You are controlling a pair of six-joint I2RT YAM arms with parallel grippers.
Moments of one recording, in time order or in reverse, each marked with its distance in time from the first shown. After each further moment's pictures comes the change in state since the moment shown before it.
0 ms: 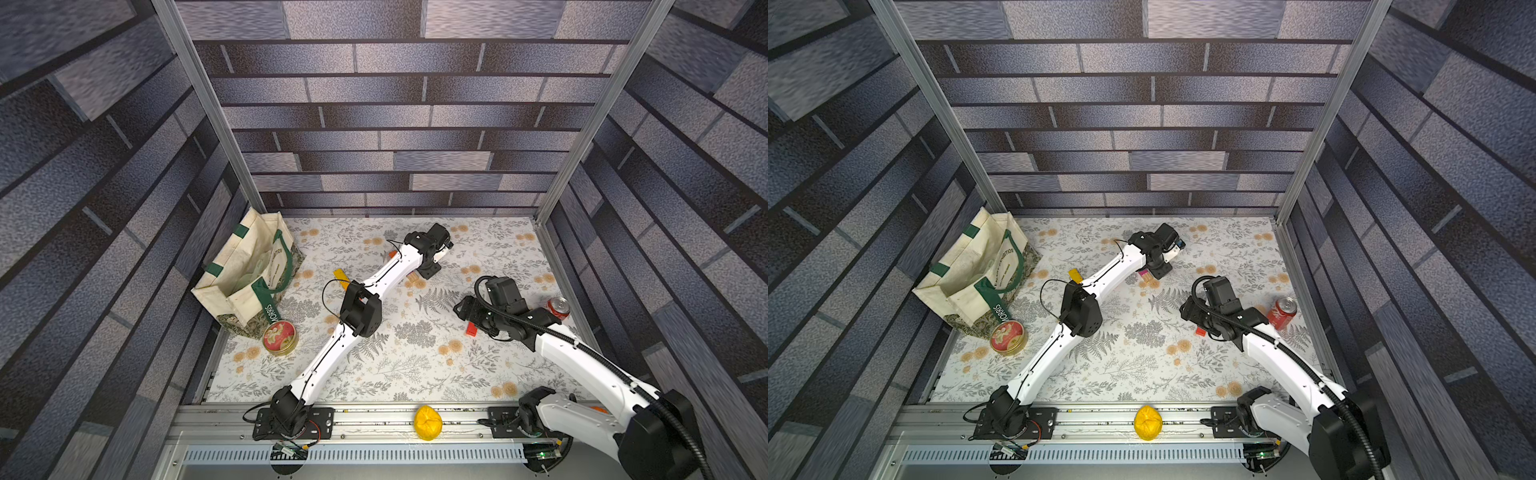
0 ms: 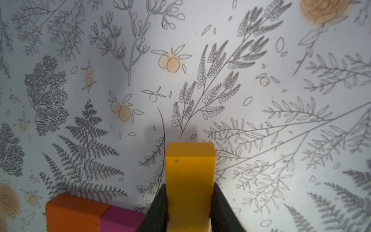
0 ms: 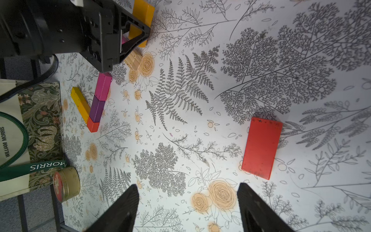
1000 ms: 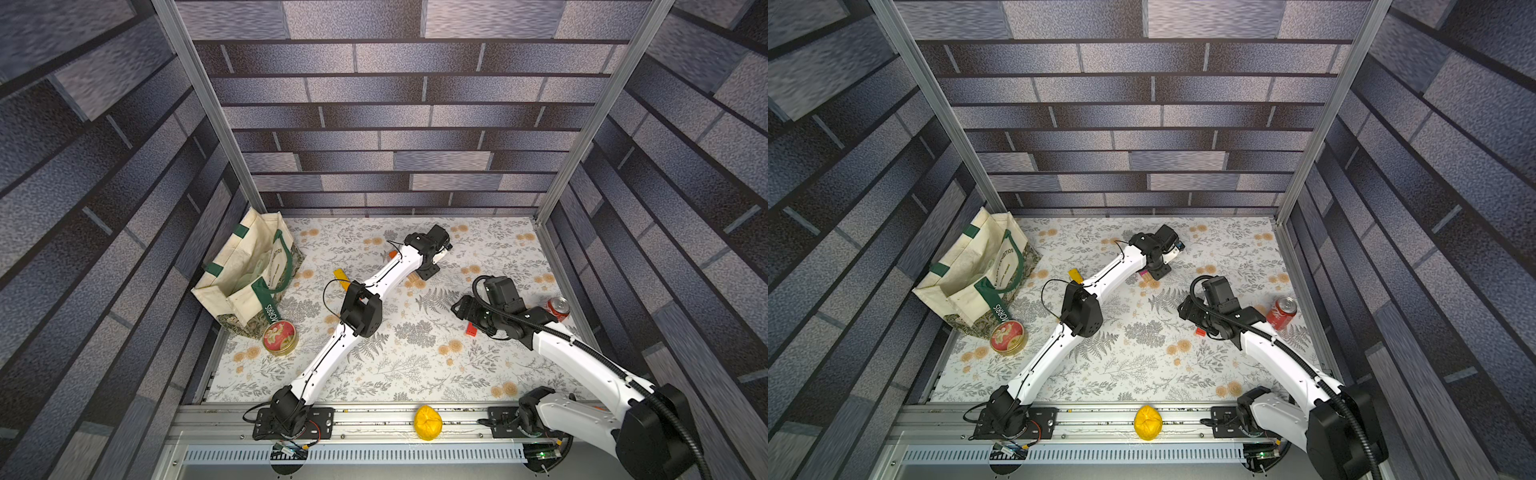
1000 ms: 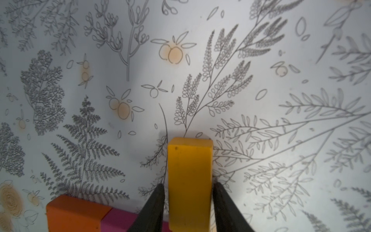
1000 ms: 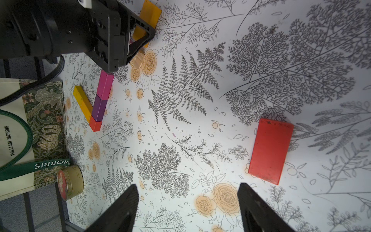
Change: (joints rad) left arm -0.004 0.017 0.000 -0.001 -0.033 0.026; right arm 0.000 0.021 -0.007 0.031 -0.020 0.007
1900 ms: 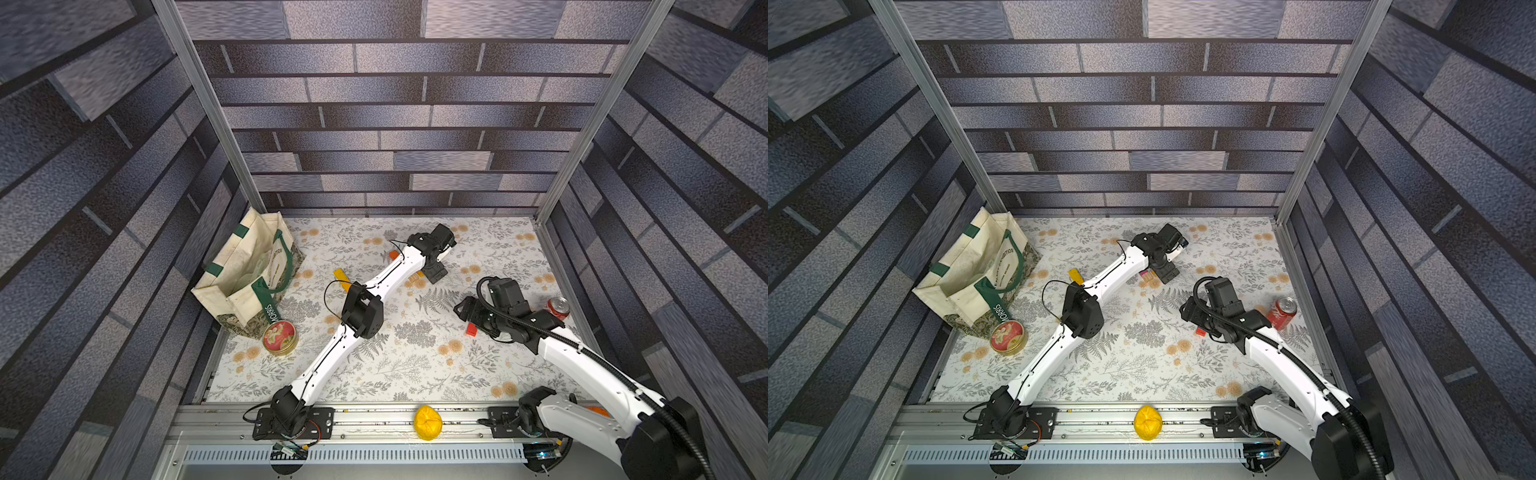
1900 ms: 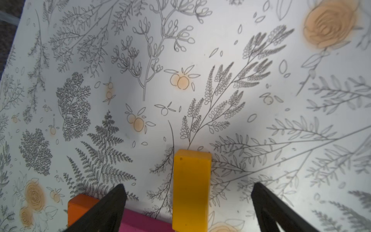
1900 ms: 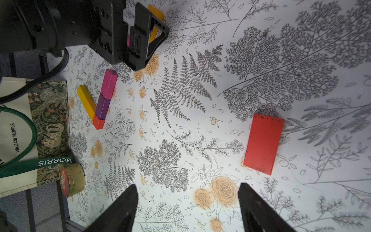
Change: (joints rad) left arm -0.024 -0.031 0.007 0.044 -0.037 -0.040; right arm 0.000 -0.077 0.003 -0.056 0.014 -0.006
